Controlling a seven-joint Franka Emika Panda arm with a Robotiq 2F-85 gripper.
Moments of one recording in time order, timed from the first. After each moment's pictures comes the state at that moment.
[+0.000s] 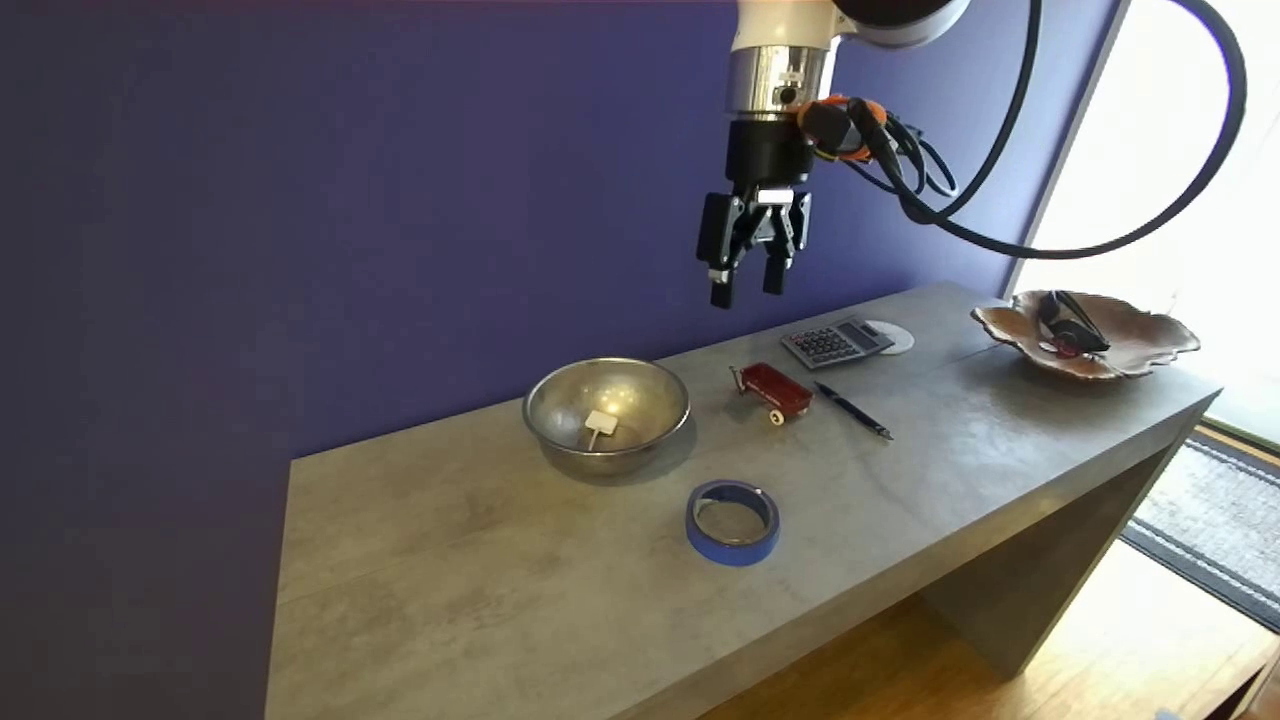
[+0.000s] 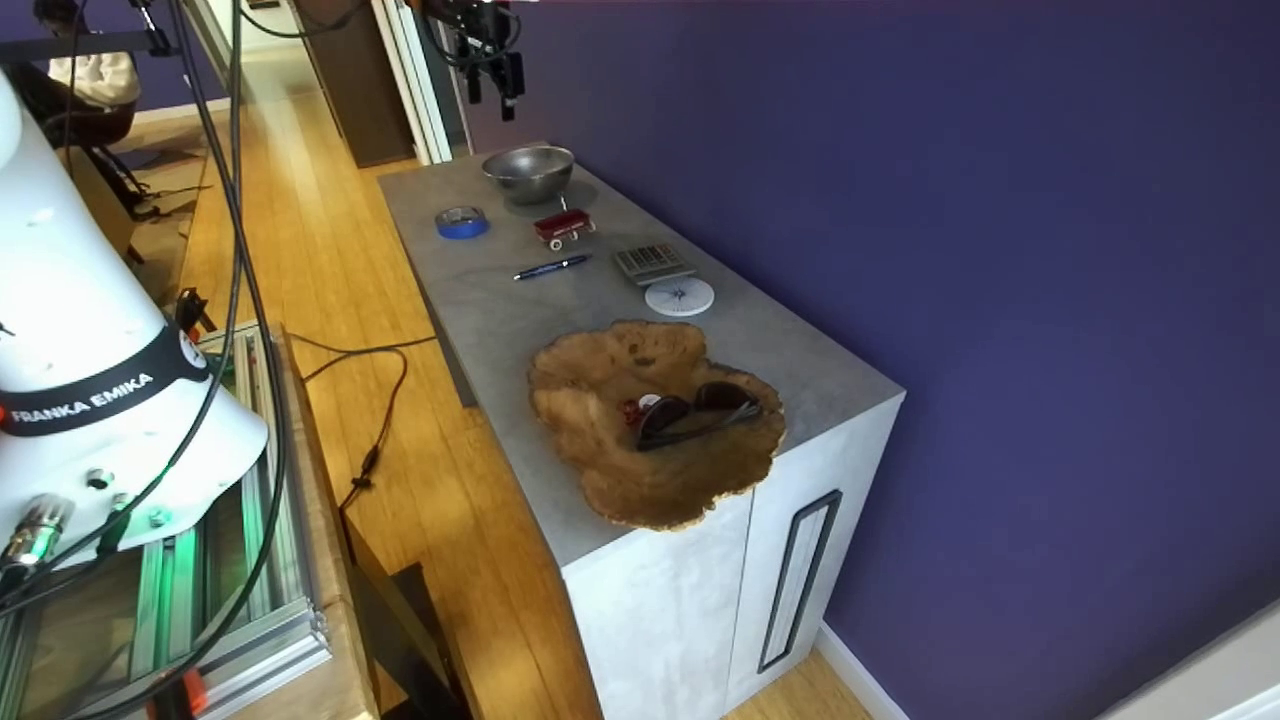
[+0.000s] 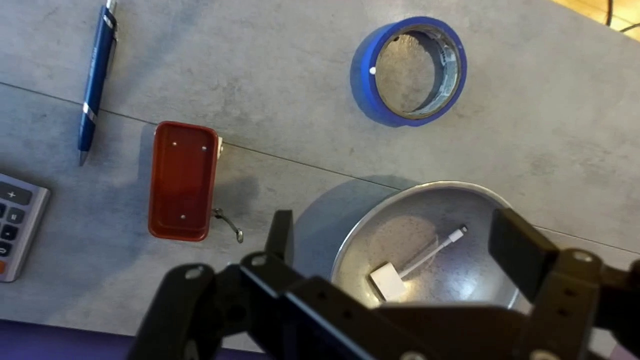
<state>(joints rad) 0.41 0.47 0.26 -1.76 0.05 2.22 0.37</state>
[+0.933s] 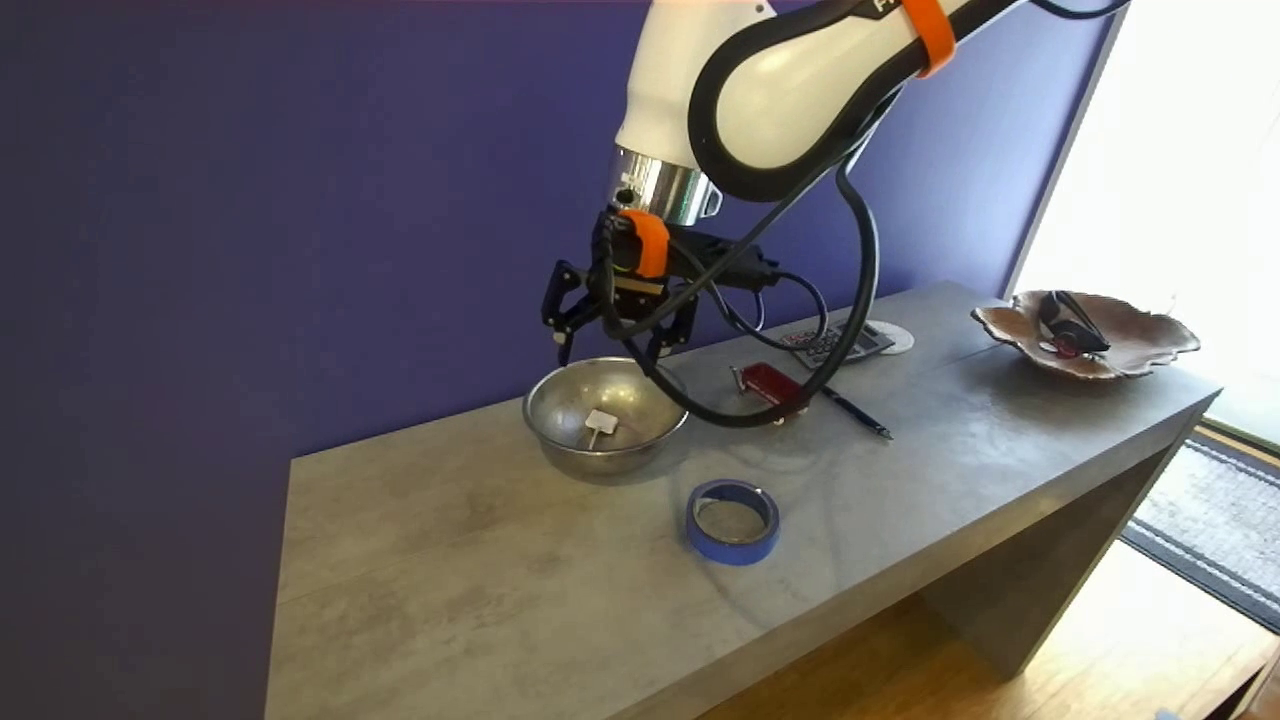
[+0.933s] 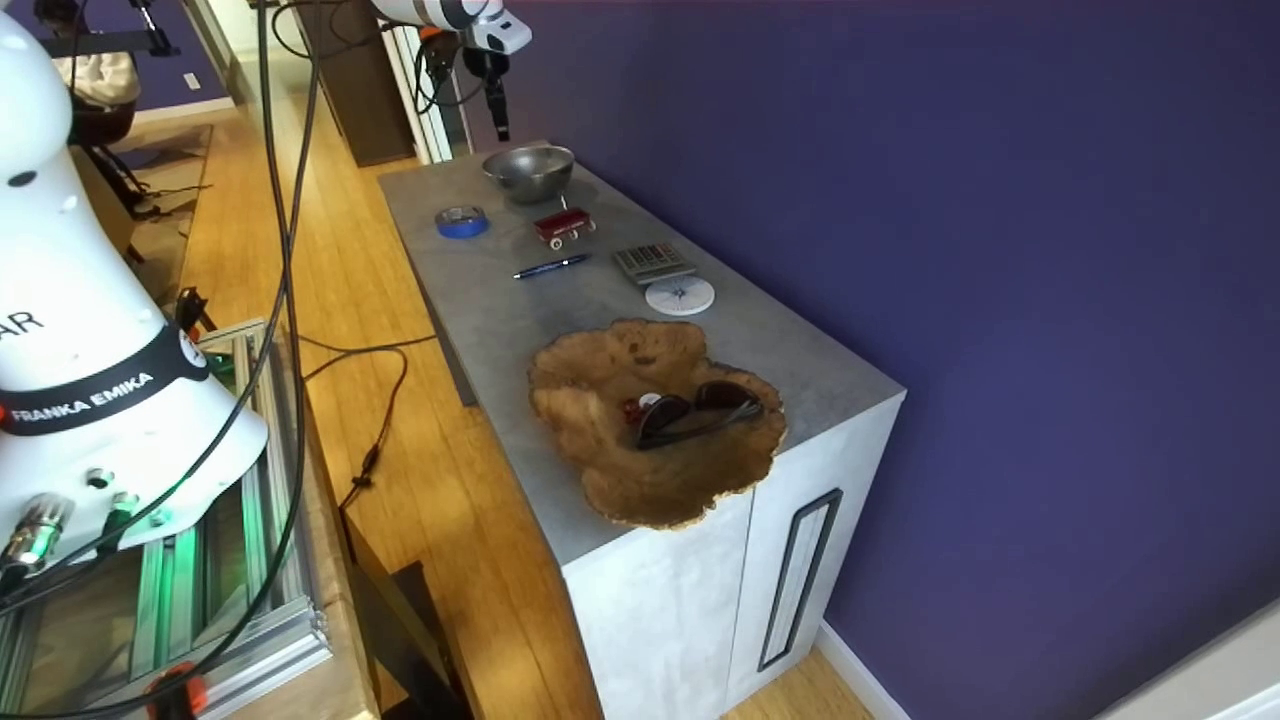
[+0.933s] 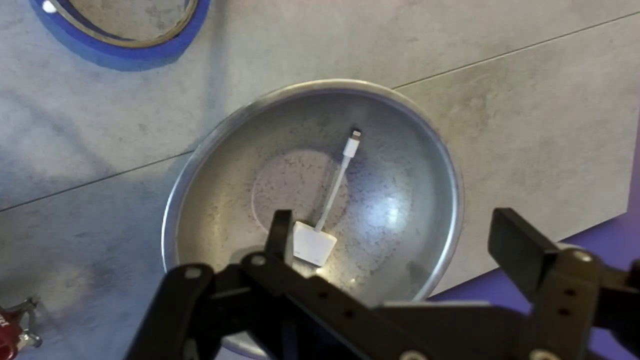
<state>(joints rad) 0.67 0.81 0.10 -1.41 0.08 2.49 1.00</state>
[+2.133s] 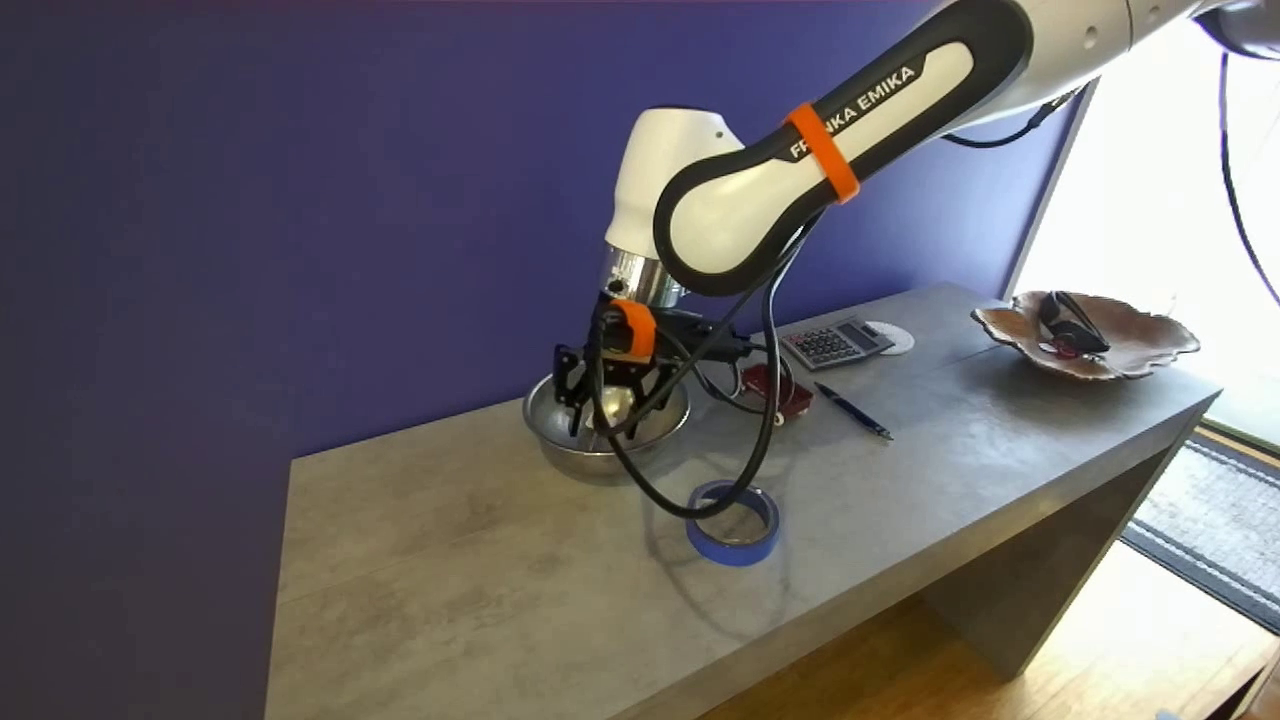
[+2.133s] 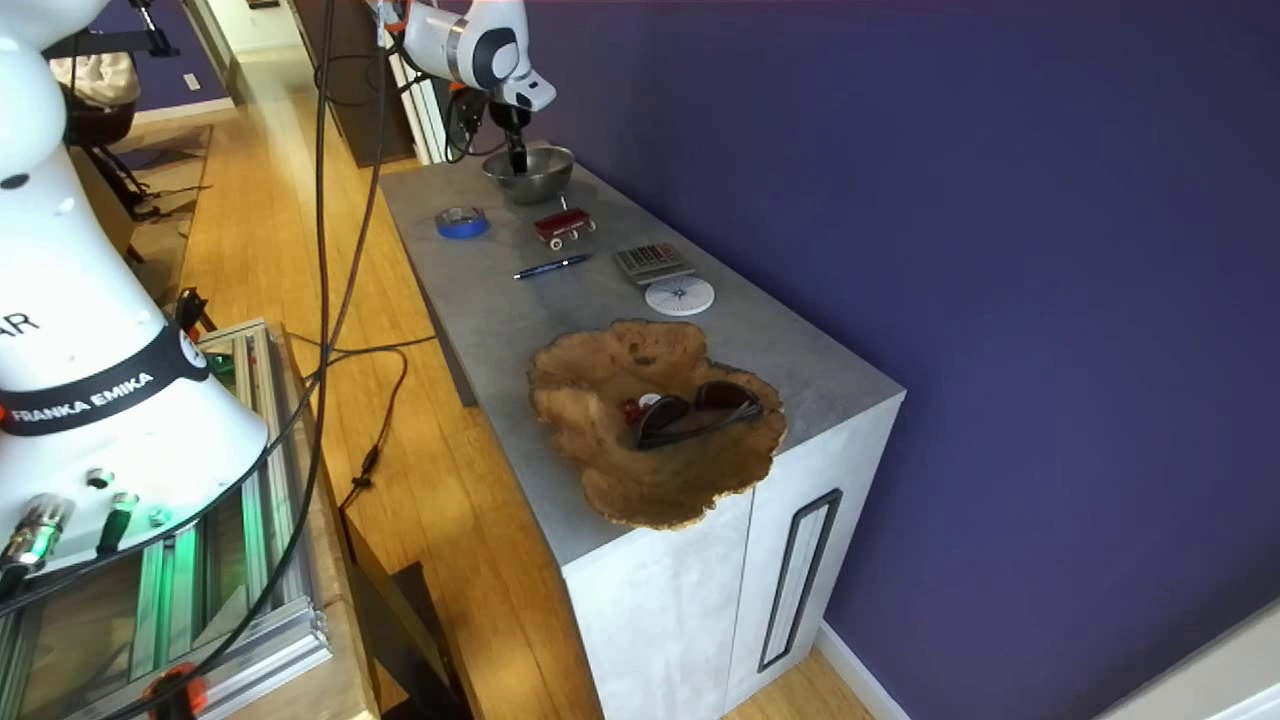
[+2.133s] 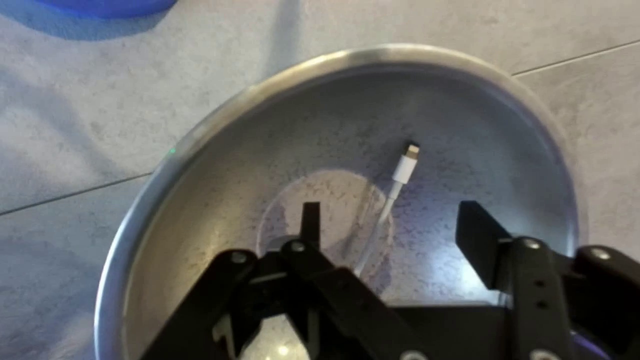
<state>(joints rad) 0.64 1.07 0.13 -1.18 0.11 2.46 0.88</state>
